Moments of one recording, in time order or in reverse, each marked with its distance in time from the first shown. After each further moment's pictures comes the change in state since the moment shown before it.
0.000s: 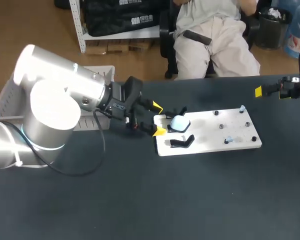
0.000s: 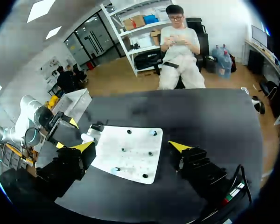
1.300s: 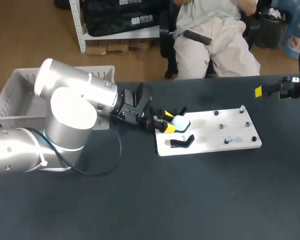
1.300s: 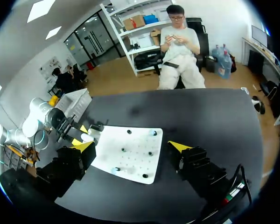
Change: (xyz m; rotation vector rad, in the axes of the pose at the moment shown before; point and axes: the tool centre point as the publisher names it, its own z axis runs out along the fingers) left arm 0.007 0.019 0.047 0.039 -0.078 -0.036; right arm 0.000 0.000 0.000 0.000 0.000 0.000
